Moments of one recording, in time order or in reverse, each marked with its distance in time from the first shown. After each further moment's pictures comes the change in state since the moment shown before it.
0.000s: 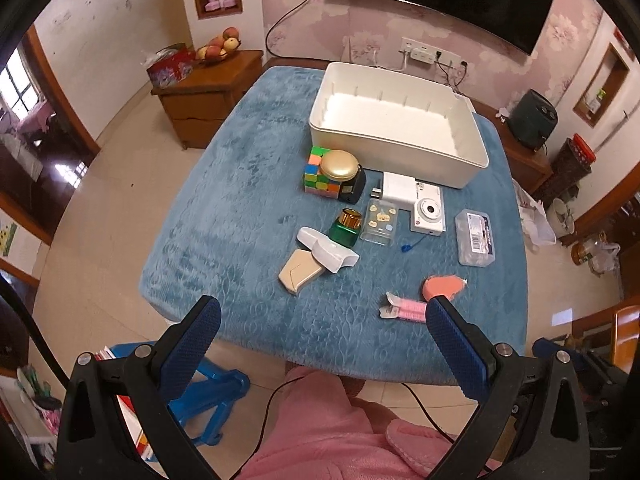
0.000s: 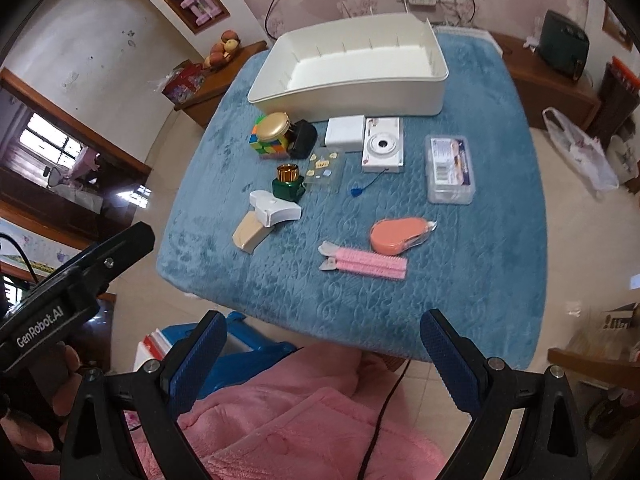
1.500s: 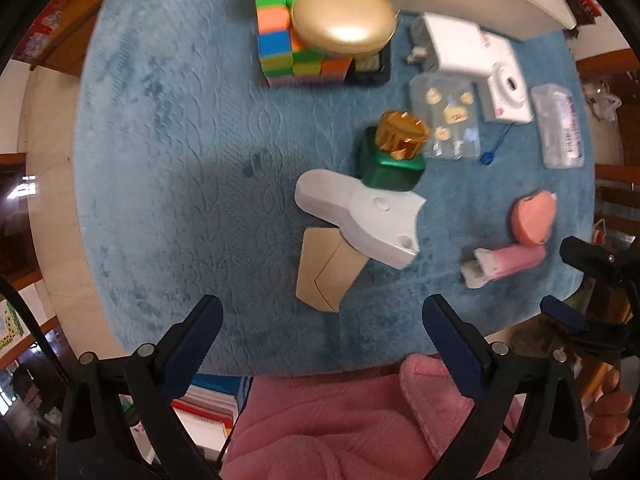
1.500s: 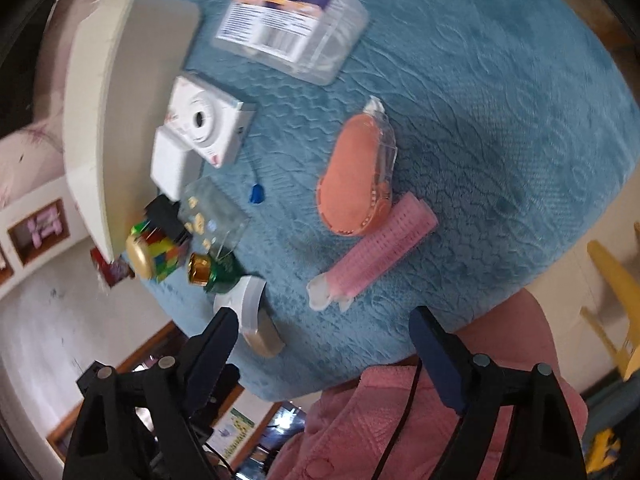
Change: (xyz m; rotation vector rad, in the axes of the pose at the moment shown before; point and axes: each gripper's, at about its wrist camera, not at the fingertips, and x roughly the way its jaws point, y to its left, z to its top) left arm 0.209 0.015 0.065 0.340 0.677 -0.045; right arm 0.139 -0.085 0.029 1.101 0.258 0.179
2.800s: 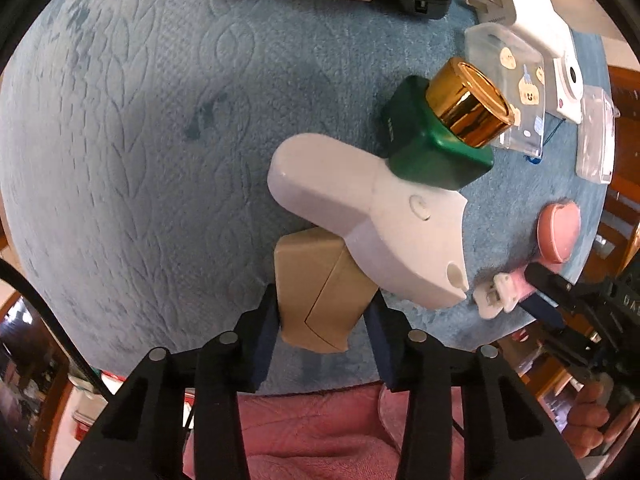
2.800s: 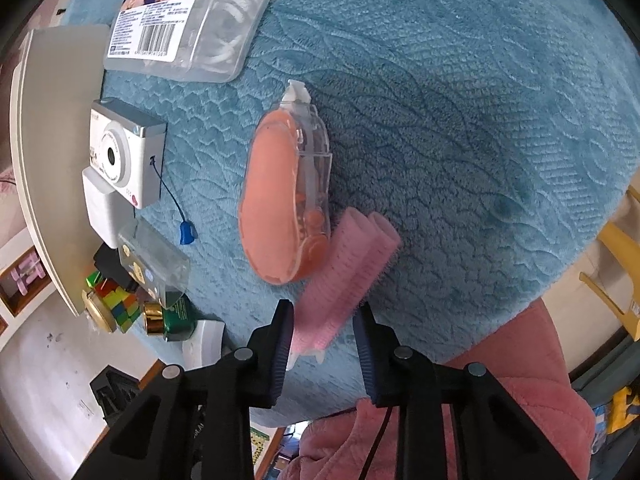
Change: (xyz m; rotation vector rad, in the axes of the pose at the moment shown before) left arm 0.075 0.018 -0.003 -0.086 0.186 -0.143; right arm 0.048 -0.036 0.022 0.127 0.006 -0.061
